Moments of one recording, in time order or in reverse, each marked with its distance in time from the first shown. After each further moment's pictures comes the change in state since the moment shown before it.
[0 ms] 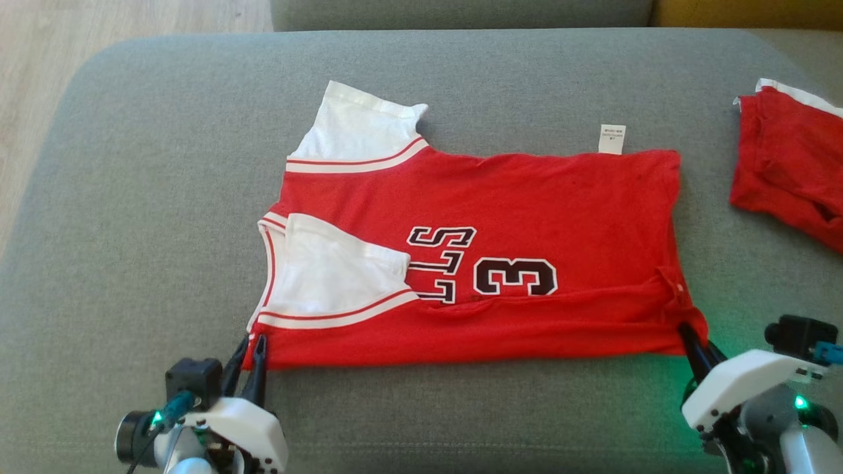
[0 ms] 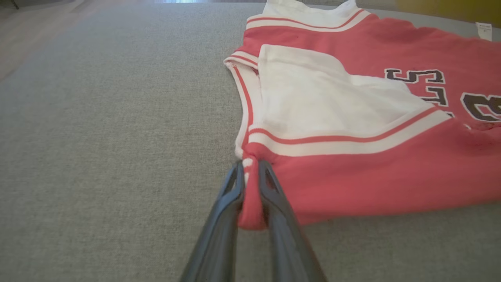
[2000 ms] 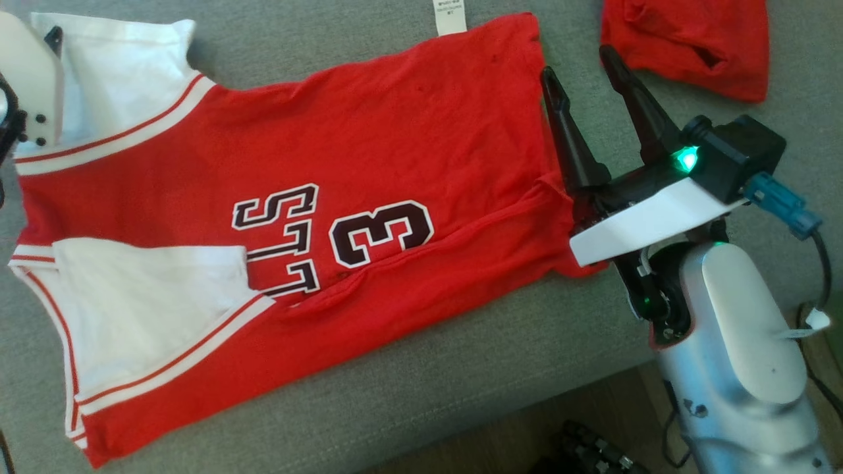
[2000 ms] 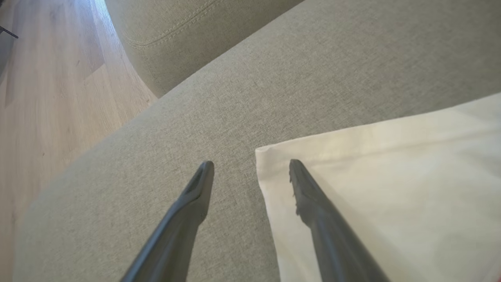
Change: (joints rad) left arm -1.007 0.370 -0.206 0.441 0.011 -0.142 0.501; right arm -0.407 0.033 0.361 -0.269 -0.211 0.000 -0.287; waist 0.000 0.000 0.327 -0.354
